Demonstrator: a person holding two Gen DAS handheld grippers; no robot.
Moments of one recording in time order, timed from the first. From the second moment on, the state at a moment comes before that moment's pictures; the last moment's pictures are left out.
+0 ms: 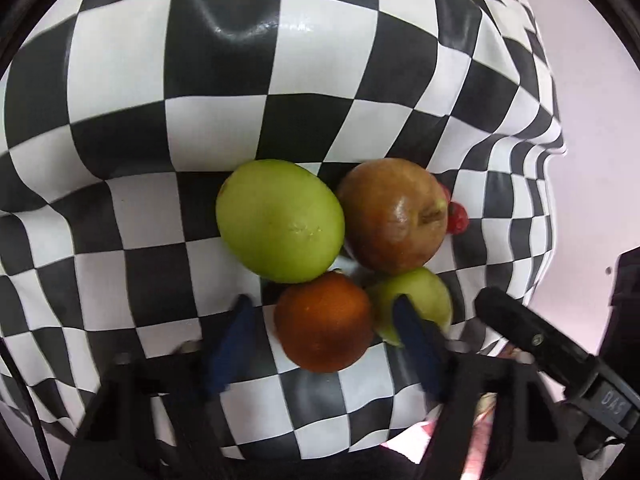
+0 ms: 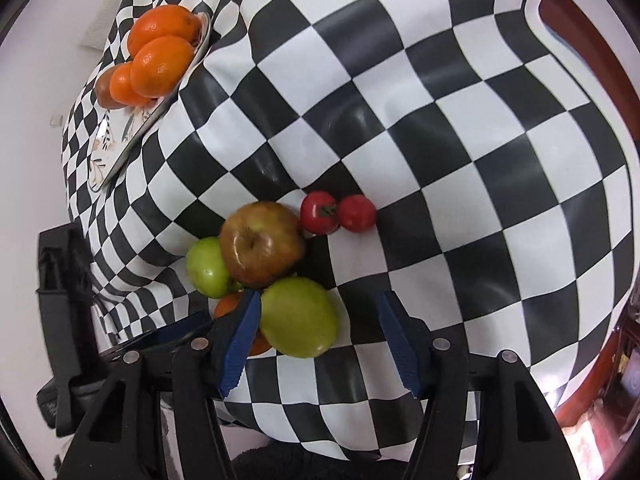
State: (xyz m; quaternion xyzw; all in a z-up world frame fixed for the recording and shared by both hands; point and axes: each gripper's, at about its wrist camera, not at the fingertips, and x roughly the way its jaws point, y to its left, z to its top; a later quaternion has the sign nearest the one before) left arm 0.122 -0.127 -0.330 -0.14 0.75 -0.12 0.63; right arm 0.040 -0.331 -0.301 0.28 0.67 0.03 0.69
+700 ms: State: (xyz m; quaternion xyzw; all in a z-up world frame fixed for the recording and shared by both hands) left arm 0.110 -0.094 -0.323 -0.10 0.74 -0.07 0.67; right arm 0.053 -0.283 -0.344 0.26 0.70 0.06 0.66
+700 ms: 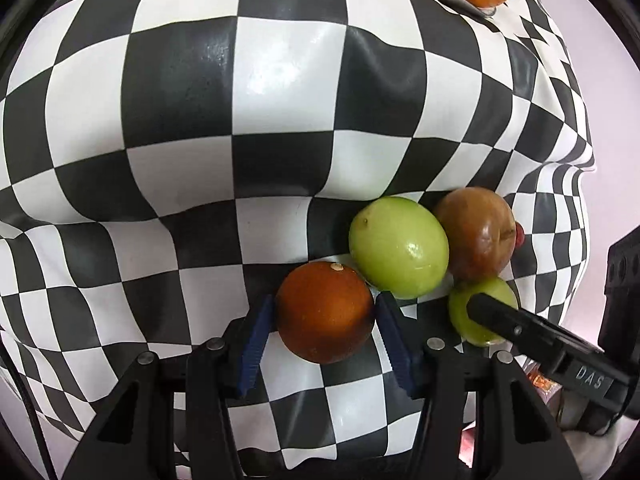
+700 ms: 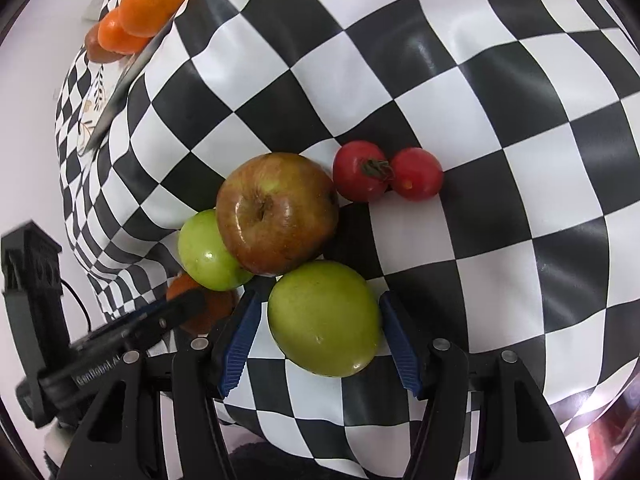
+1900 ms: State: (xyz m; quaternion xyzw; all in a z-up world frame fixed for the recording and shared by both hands) left arm 0.286 0.004 -0.169 -0.11 0.63 -0.02 0.76; right arm 0.232 -0.179 -0.216 0.21 0.59 0.14 0.77
